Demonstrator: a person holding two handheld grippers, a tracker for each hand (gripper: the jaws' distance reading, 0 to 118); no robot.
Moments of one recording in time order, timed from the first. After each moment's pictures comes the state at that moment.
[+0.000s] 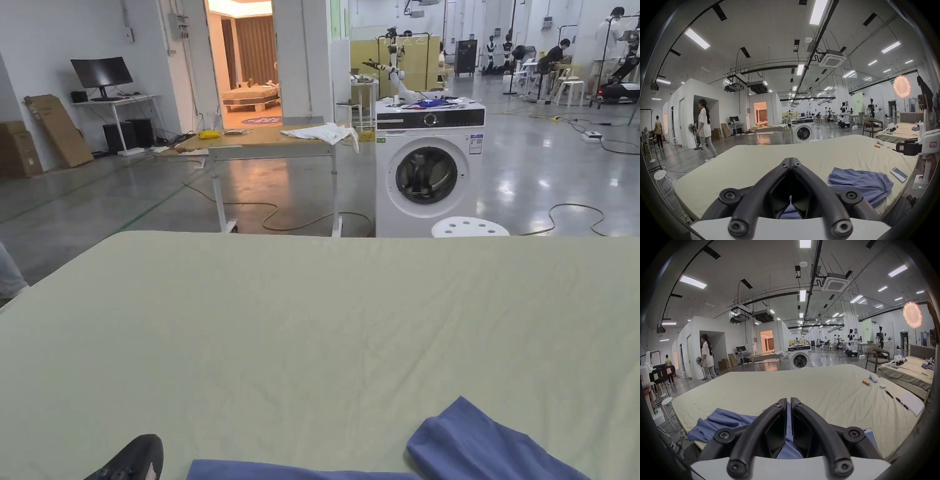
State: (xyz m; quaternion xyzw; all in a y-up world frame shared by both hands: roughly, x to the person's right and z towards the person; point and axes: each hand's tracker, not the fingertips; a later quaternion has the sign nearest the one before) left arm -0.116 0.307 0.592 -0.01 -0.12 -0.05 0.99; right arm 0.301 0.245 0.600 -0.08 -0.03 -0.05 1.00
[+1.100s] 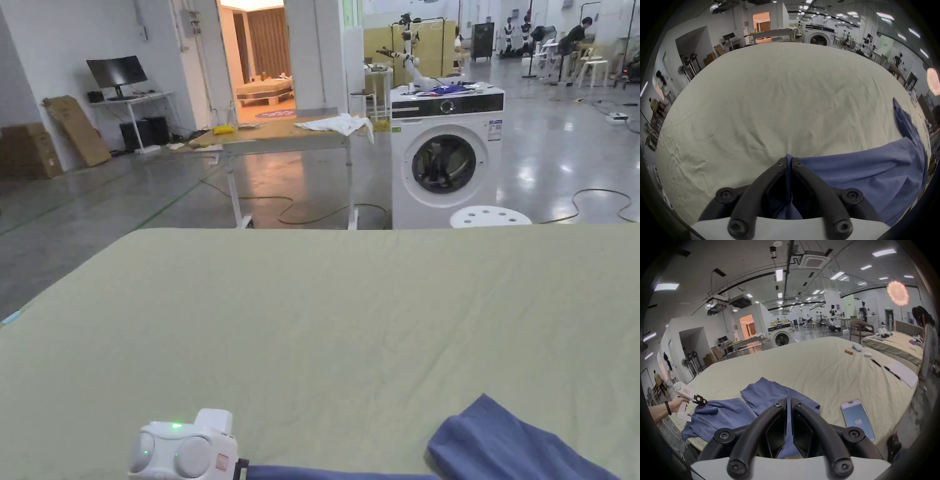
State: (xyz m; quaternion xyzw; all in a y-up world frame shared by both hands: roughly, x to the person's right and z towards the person) left arm -0.126 0.146 0.245 -0.47 -0.08 -0.06 0.88; right arm 0.350 0.206 0.587 -0.19 -0.10 -0.11 0.97
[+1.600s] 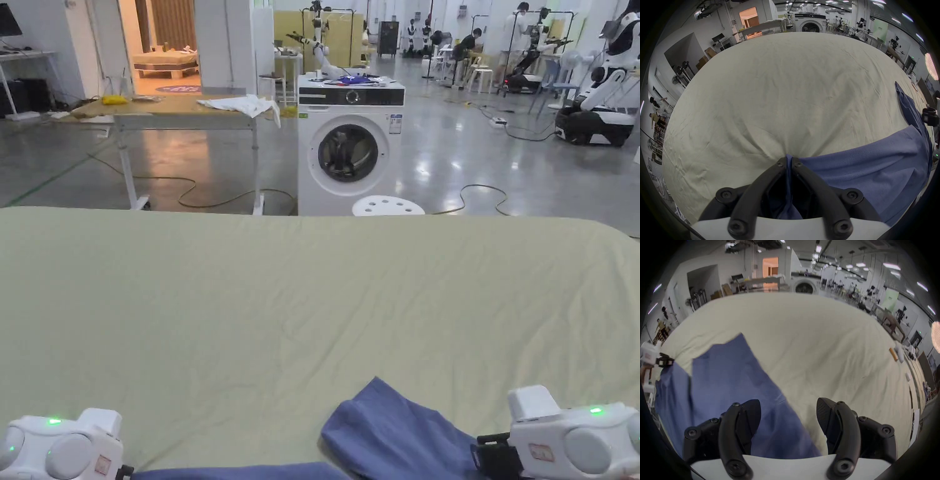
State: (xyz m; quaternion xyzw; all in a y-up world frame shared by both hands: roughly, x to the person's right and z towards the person) left arm -0.118 0.143 0.229 -0.52 -0.10 -0.09 0.84; right arm 0.411 0.116 0.305 -0.47 -0.01 0.02 0.88
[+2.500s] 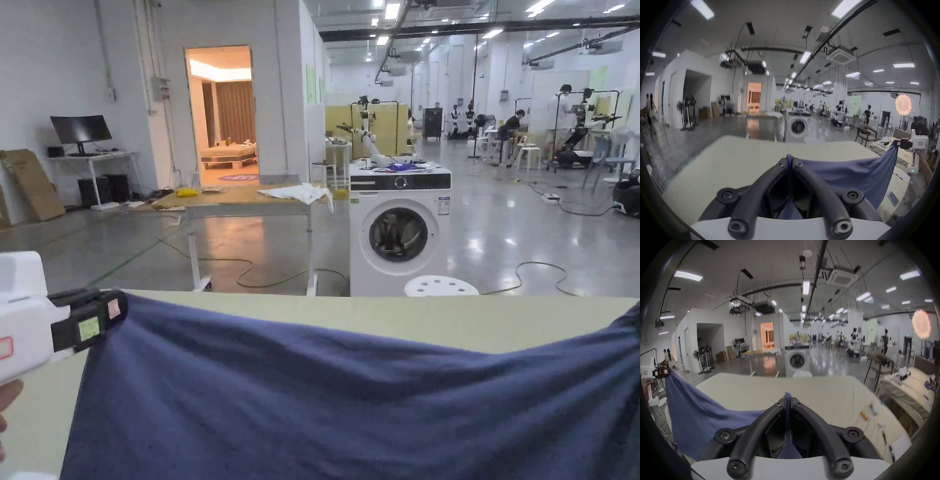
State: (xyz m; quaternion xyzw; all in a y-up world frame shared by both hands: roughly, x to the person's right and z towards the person) left arm -0.203 0.445 0.380 -0.08 -0.17 0.02 0.98; right arm 0.422 0.402 0.417 -0.10 -0.03 -0.01 0.99
